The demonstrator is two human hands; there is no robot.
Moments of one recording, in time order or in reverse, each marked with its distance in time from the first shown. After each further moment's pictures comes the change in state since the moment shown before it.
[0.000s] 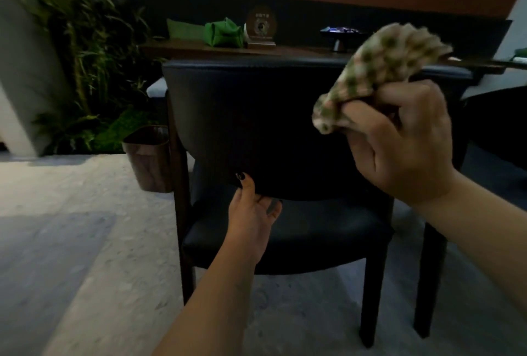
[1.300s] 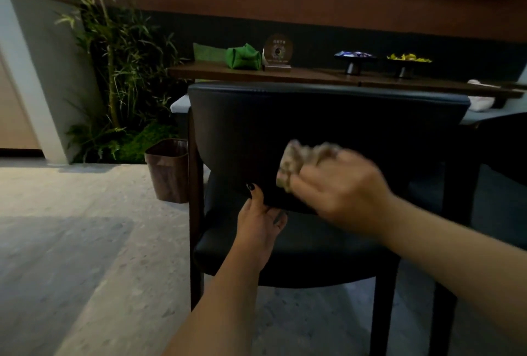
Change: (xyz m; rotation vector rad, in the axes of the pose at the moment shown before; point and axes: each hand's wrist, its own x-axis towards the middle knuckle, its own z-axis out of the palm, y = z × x) left_hand 0.000 0.001 0.000 0.010 -0.001 -0.006; right_hand -0.006 -0.036 0.017 0.136 -0.227 -0.346
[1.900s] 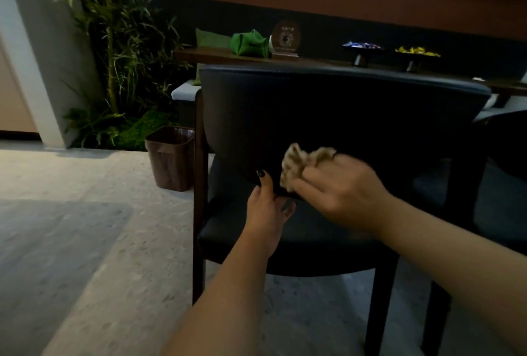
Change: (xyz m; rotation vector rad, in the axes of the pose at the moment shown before) left_hand -0.006 0.004 0.004 0.068 -0.004 0.005; right_hand -0.002 -0.015 0.009 0.005 -0.128 -0.068
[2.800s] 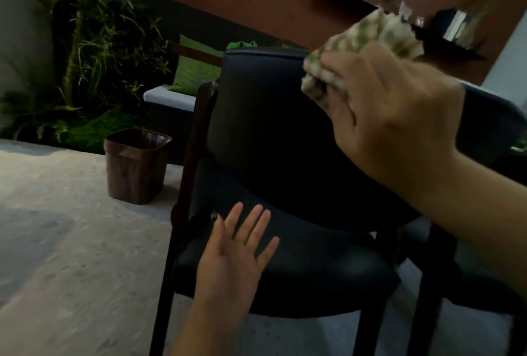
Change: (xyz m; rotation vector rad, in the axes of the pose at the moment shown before) left_hand -0.016 -0.008 -0.083 -0.511 -0.205 0.009; right_hand 0.096 0.023 -0.014 -0.335 0.172 0.312
